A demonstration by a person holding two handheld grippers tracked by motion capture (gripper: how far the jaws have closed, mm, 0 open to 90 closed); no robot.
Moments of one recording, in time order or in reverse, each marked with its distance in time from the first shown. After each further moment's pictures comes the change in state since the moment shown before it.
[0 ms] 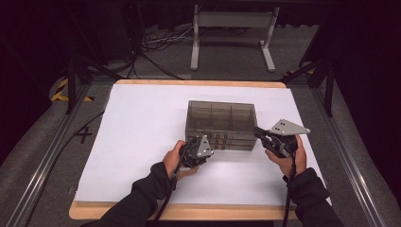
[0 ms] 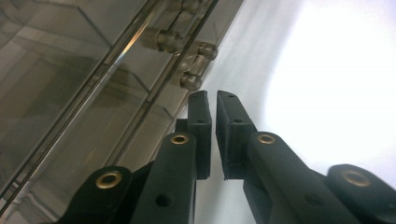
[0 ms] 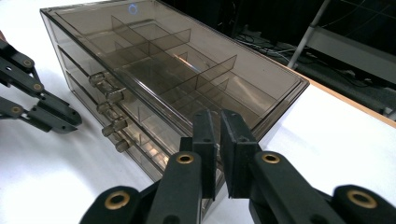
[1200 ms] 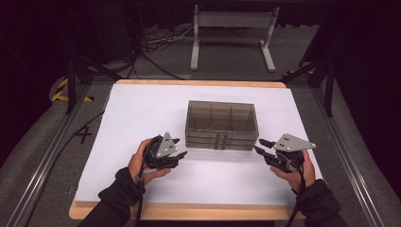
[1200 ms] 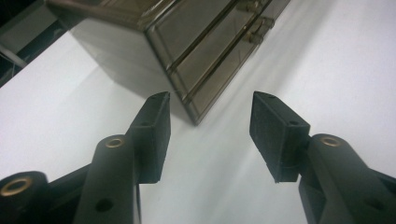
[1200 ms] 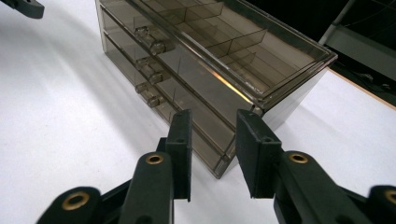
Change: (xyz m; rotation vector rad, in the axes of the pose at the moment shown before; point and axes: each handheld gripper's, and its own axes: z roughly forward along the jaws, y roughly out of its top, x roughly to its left) left arm 0.024 -0.053 -0.085 -0.056 0.132 -0.107; right arm 0.014 -0.024 -0.025 0.037 0.066 -0.084
